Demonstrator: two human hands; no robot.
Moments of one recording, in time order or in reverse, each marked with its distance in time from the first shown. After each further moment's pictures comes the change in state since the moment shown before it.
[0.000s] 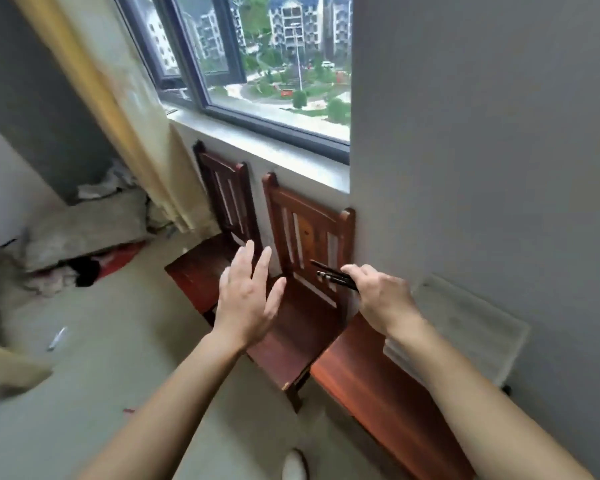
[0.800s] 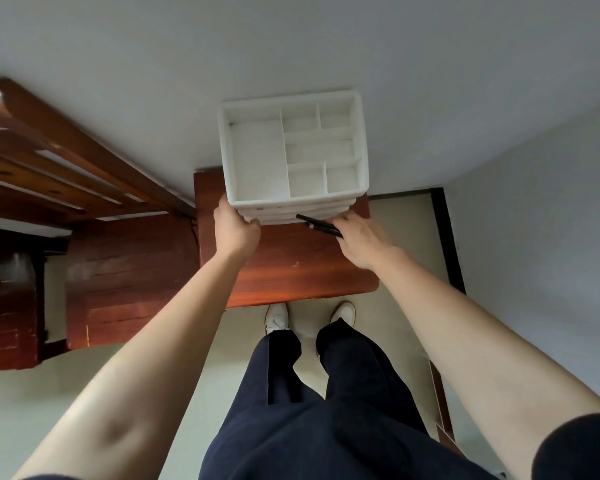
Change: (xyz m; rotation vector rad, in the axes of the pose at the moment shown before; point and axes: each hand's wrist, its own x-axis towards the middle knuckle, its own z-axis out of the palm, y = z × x) left_hand 0.032 0.133 0.325 -0.481 -0.838 -0.116; right_hand -0.185 0.139 0.161 0.197 -0.492 0.932
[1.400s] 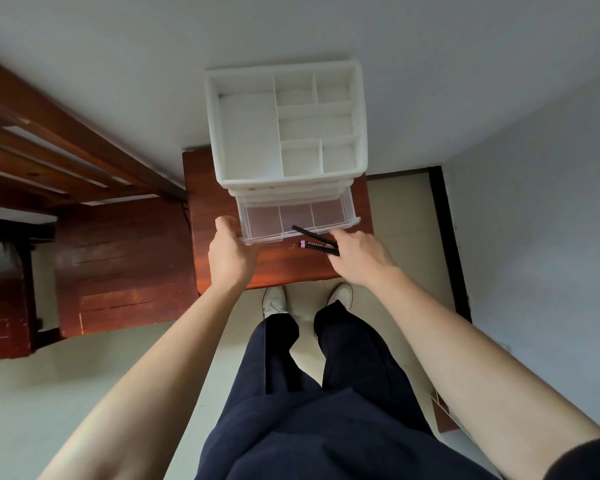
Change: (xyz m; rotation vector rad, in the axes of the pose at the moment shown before) left_hand -0.056 -0.040 0.004 0.115 -0.046 -0.008; right_hand -0.038 -0.010 0.038 0.019 -0.083 0.073
